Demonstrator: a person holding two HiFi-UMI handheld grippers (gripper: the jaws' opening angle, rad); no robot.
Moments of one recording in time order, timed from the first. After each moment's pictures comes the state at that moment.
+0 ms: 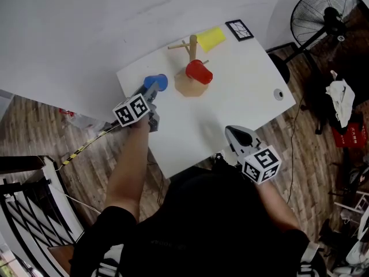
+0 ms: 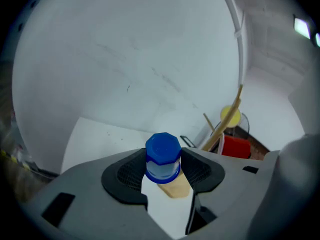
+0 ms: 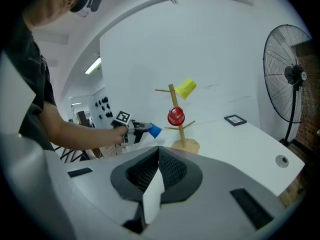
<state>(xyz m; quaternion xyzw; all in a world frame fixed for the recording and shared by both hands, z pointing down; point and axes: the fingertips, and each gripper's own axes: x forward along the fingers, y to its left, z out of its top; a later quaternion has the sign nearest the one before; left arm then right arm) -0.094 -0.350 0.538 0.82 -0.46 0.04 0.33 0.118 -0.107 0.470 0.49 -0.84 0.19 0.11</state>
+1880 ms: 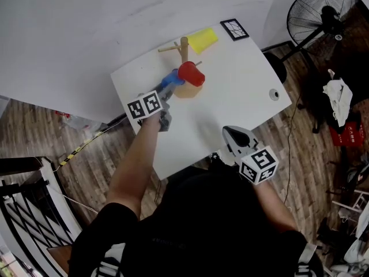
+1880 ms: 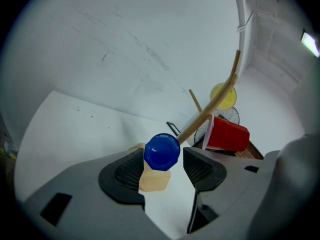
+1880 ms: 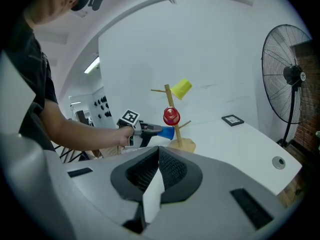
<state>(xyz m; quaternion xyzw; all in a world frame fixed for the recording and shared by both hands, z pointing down) -0.002 -0.338 0.555 0.84 -0.38 0.06 0.38 0.136 -0.110 0.472 0.49 -0.84 0.19 0.11</state>
